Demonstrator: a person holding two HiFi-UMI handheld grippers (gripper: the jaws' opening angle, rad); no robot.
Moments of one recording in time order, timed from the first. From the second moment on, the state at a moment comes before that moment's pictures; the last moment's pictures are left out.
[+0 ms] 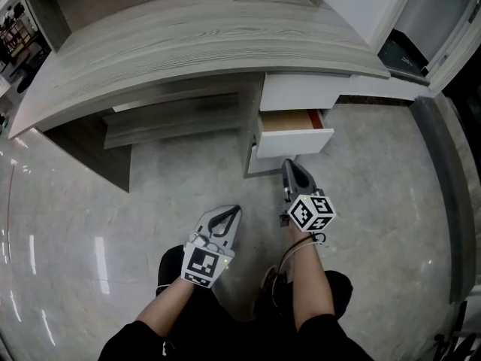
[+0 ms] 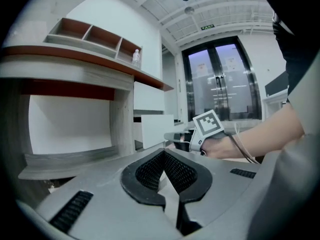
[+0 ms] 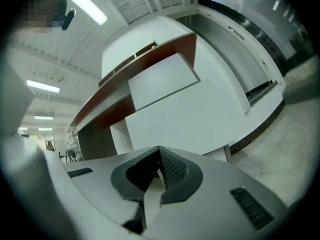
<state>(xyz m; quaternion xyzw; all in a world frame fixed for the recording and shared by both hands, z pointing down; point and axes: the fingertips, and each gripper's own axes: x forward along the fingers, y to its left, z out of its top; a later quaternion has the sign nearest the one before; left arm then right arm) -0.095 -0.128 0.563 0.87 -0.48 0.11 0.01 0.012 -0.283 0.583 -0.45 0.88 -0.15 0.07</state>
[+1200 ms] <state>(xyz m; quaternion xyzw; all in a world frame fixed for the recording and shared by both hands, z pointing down) -0.018 -0.312 0.519 0.75 -0.22 0.59 -0.18 -0.007 -0.270 0.636 -0.43 0.88 -0.05 -0.17</state>
